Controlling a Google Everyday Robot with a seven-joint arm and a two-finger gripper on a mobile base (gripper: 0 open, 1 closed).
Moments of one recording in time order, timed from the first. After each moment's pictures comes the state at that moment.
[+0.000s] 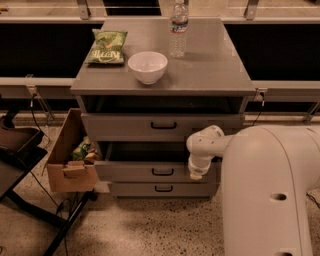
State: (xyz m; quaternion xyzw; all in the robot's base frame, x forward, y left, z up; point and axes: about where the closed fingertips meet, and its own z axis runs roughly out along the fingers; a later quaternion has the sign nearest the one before) arm 0.634 -0.159 0.423 -0.63 0.78 -0.03 0.05
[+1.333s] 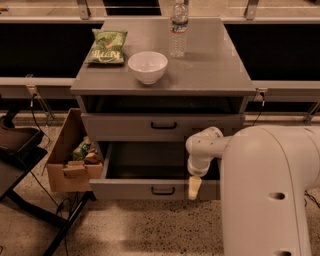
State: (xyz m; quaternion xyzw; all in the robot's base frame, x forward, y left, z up) arm 0.634 -0.159 0.423 -0.63 0.78 -0.03 0.05
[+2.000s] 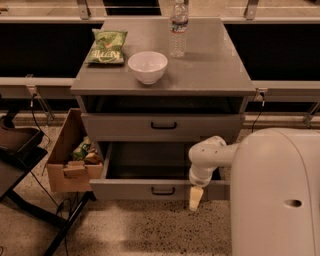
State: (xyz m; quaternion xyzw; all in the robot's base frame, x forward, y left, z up) arm 0.594 -0.156 0.409 -0.63 0.78 0.00 0.05
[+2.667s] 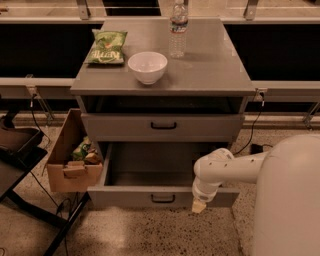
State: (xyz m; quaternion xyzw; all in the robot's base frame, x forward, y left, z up) arm 0.525 -0.154 0.415 -0.62 0.79 0.02 0.04
